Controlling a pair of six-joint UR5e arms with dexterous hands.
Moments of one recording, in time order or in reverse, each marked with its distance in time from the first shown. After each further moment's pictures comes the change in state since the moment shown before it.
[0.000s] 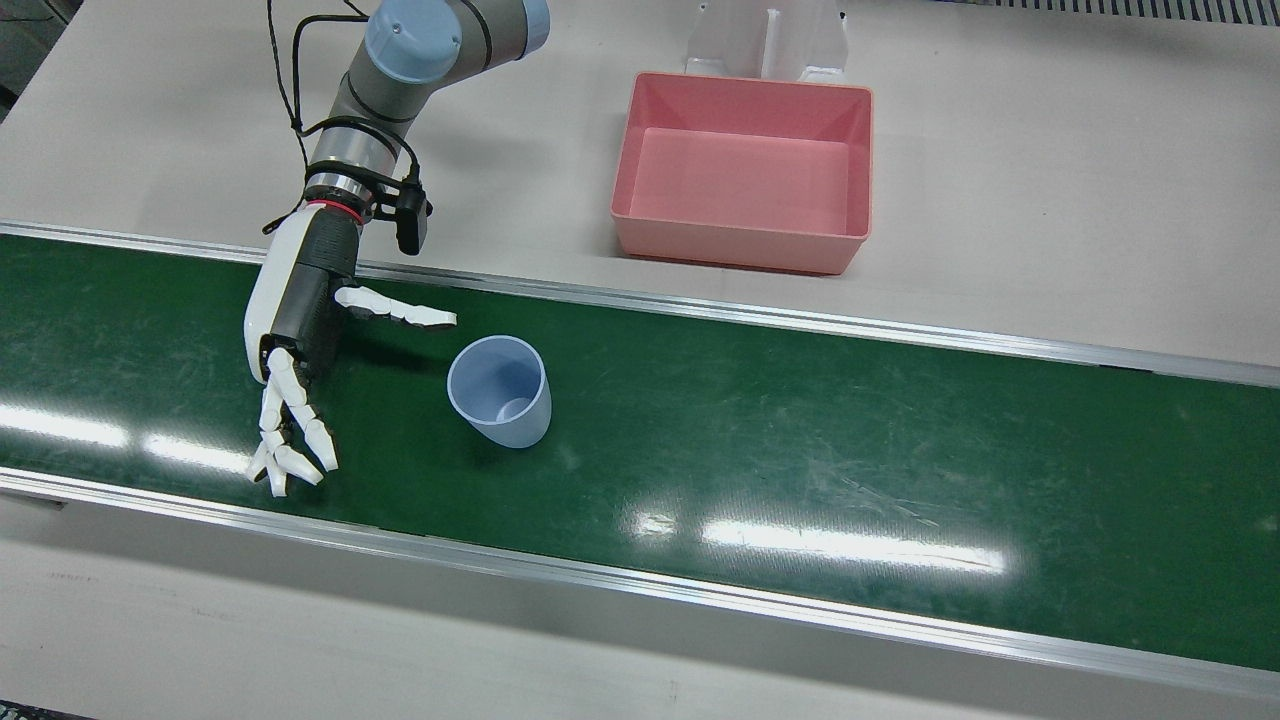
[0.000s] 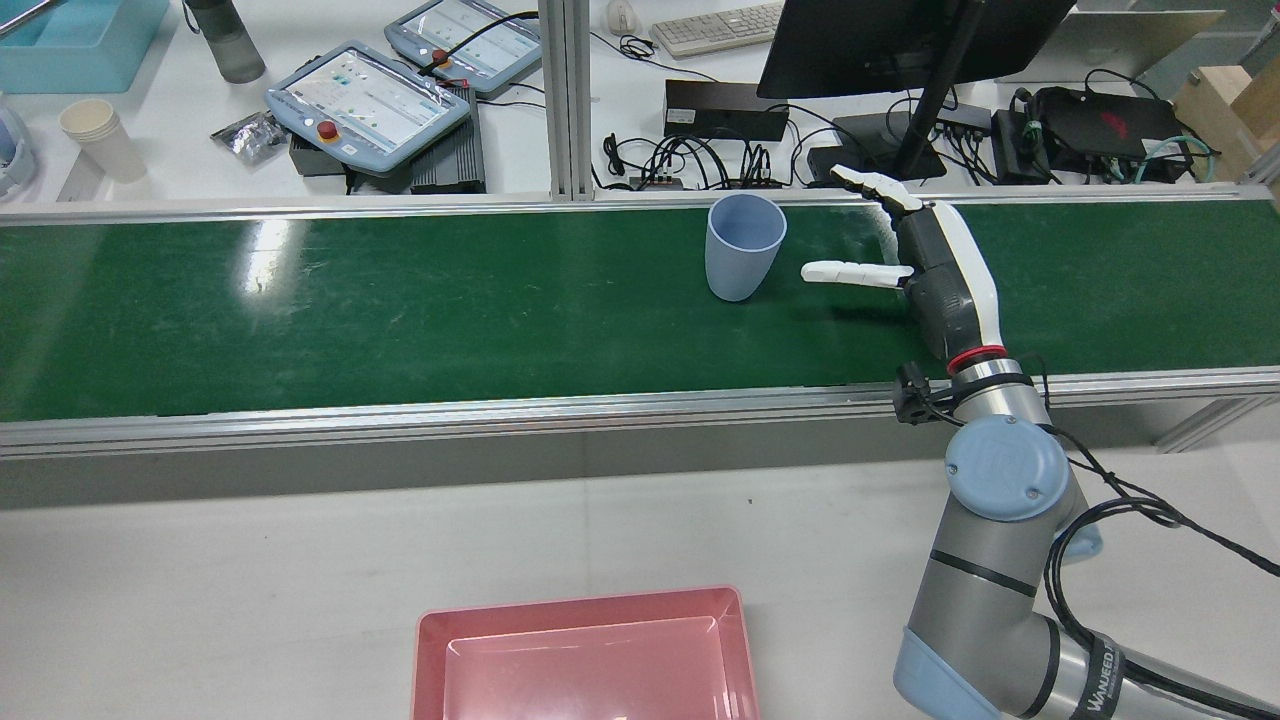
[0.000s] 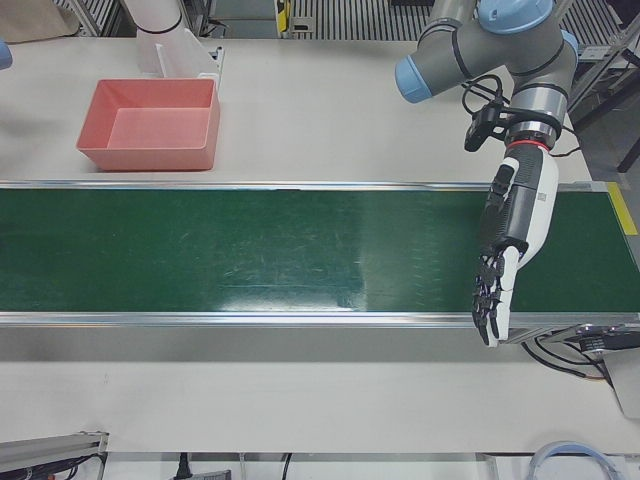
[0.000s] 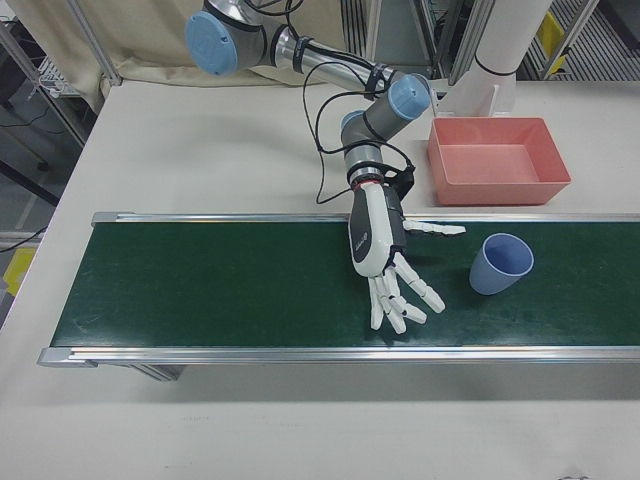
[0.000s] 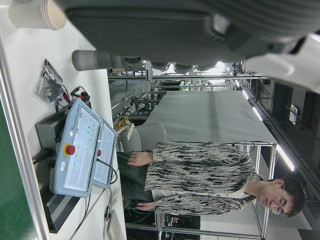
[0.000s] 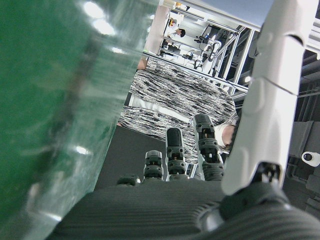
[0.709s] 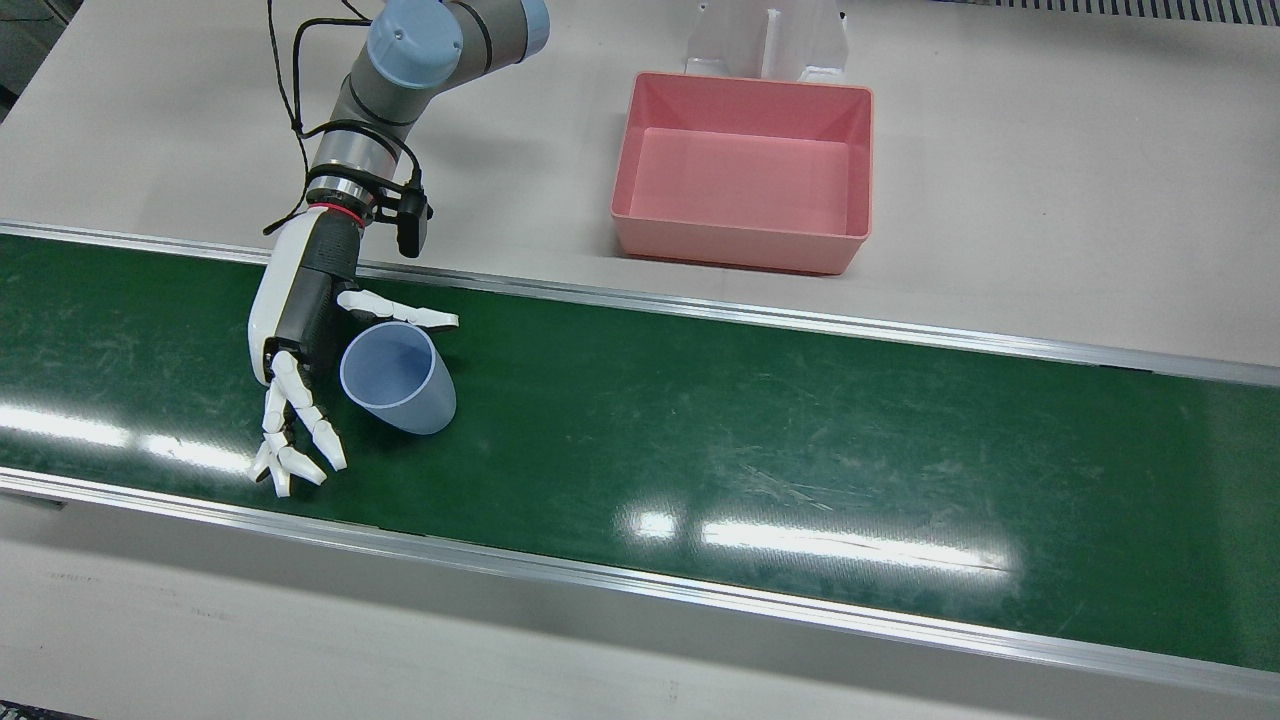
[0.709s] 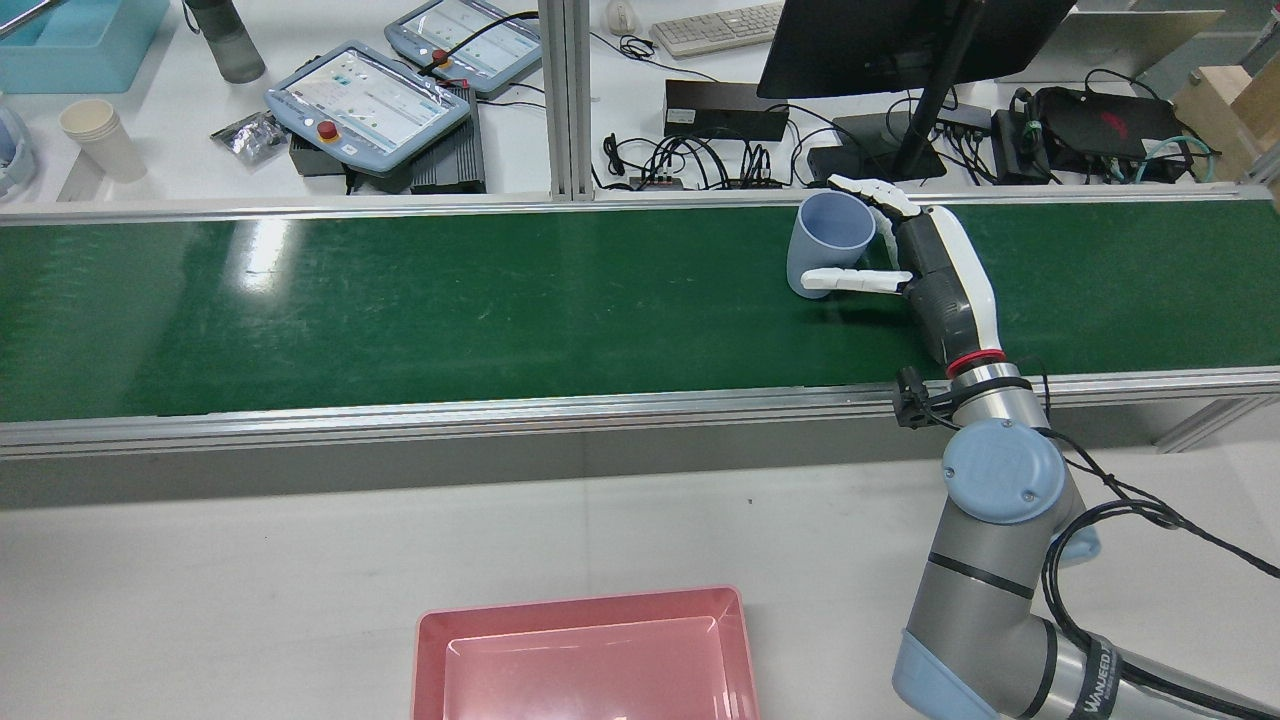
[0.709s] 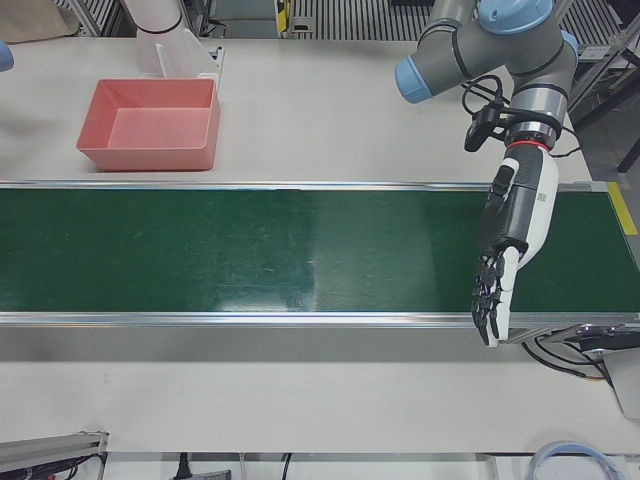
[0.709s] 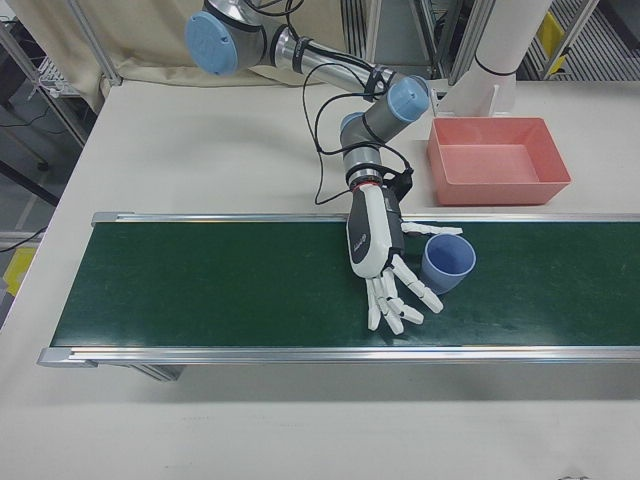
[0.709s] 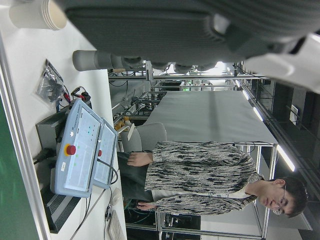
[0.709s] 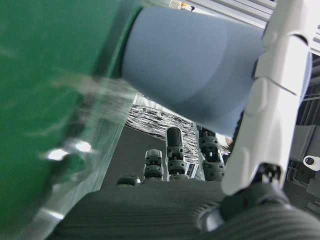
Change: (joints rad) left arm 0.001 0.000 0.001 0.000 0.000 0.000; right arm -0.005 -0.002 -0.011 0.003 0.003 -0.019
